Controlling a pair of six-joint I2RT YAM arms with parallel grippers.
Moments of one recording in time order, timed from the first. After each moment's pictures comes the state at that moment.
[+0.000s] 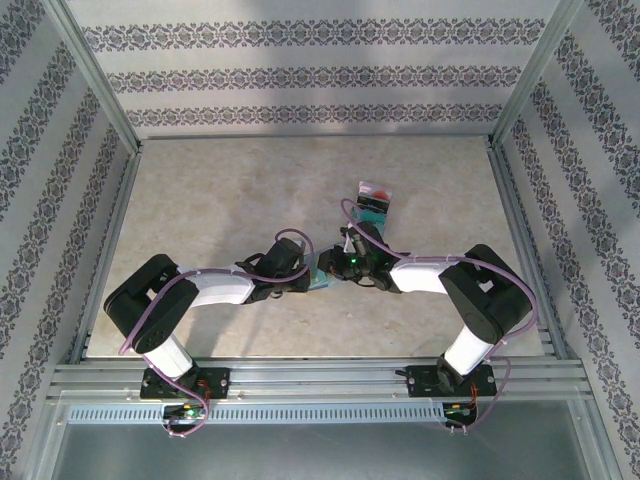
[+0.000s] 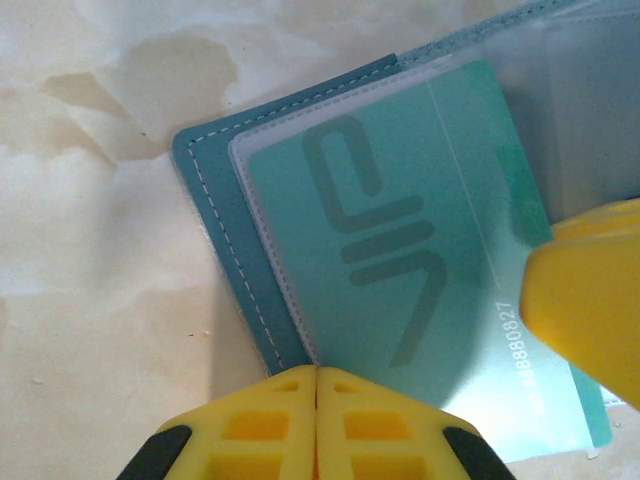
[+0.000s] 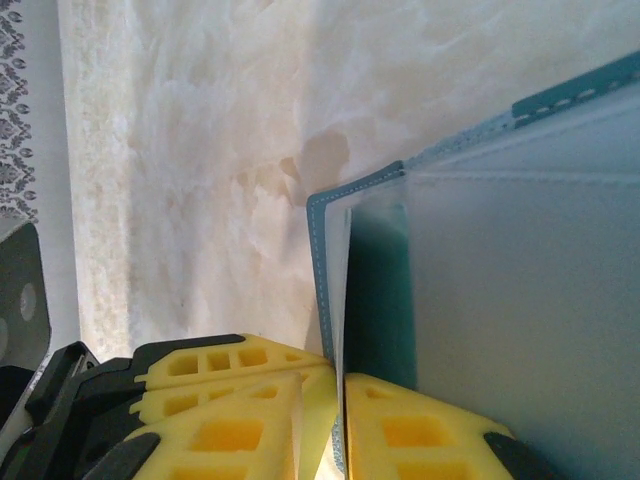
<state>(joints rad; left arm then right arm) -0.73 1.65 0.70 0.06 0.05 -0.67 0.63 1.67 0.67 0.28 -0.42 0.98</state>
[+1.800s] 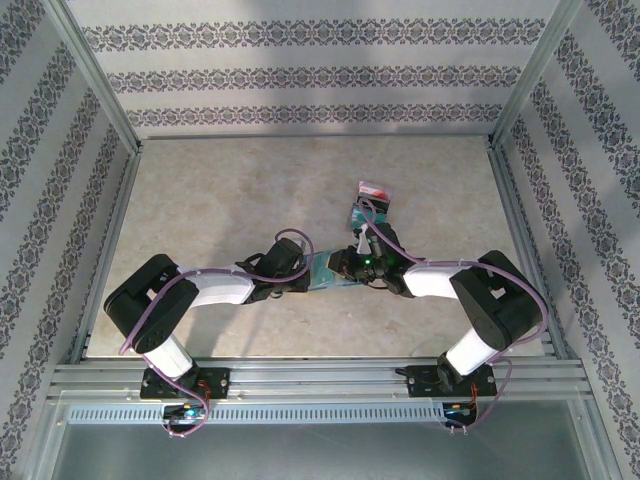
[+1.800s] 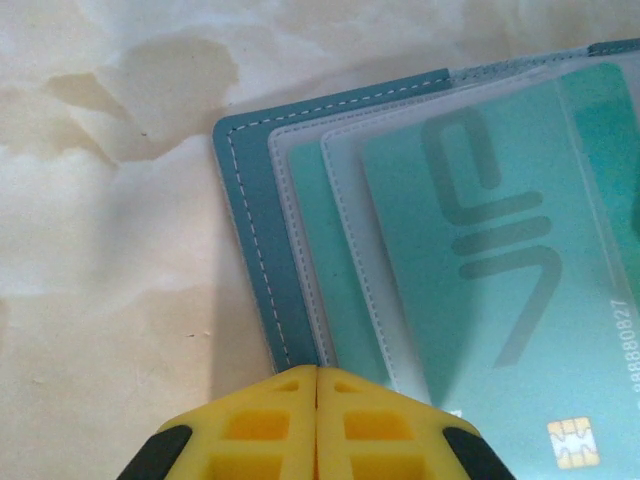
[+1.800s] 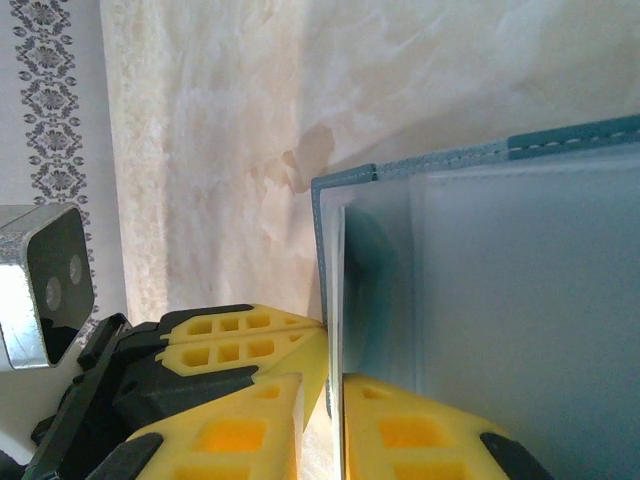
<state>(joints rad) -0.73 1.65 0.70 0.06 0.04 -0.67 0.54 1.60 0.57 0.35 -0.53 1.00</state>
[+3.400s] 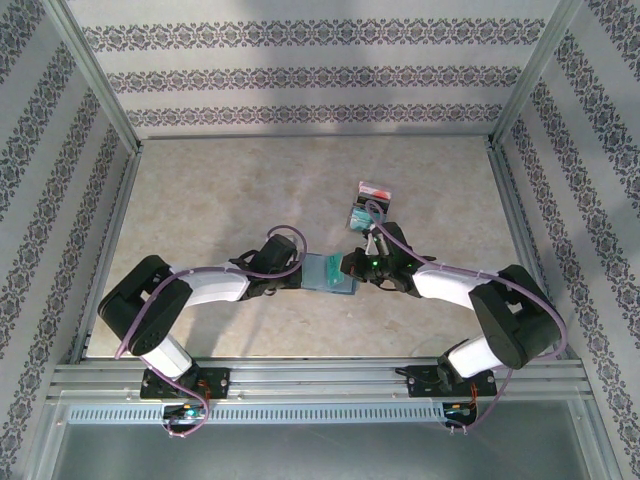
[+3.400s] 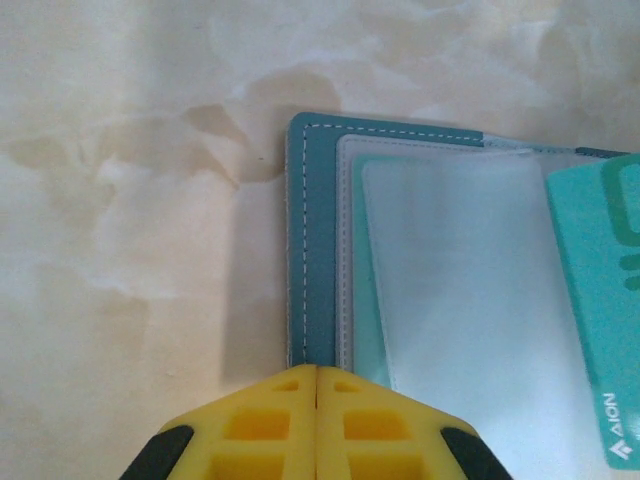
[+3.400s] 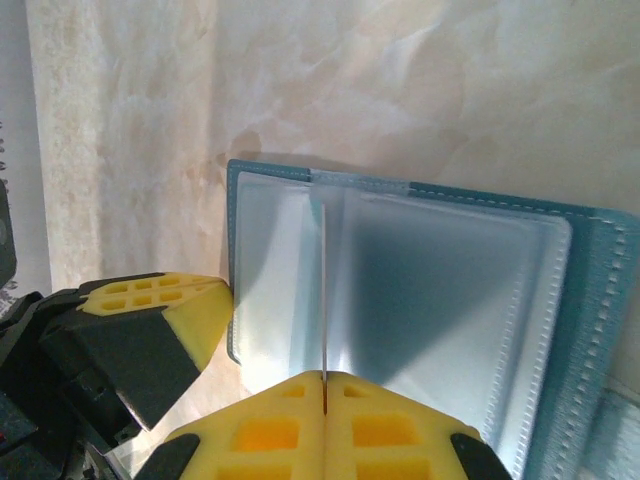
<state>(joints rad) -0.67 1.61 0.70 -0.01 0.01 -0.65 0.51 1.47 0.58 0.10 -0.43 0.88</state>
